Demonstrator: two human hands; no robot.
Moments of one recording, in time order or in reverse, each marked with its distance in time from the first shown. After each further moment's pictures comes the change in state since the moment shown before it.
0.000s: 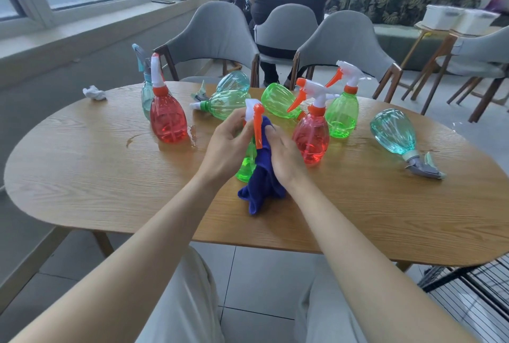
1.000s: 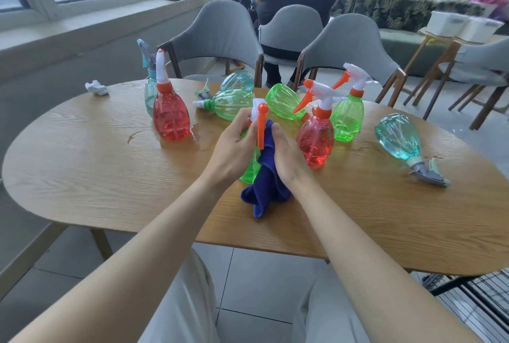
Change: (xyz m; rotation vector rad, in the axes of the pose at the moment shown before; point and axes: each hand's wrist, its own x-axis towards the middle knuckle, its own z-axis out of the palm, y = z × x) left_hand 0.001 -0.011 0.000 0.071 -0.048 -0.025; right_hand 0.012 0.010 0.008 -0.031 -0.031 0.049
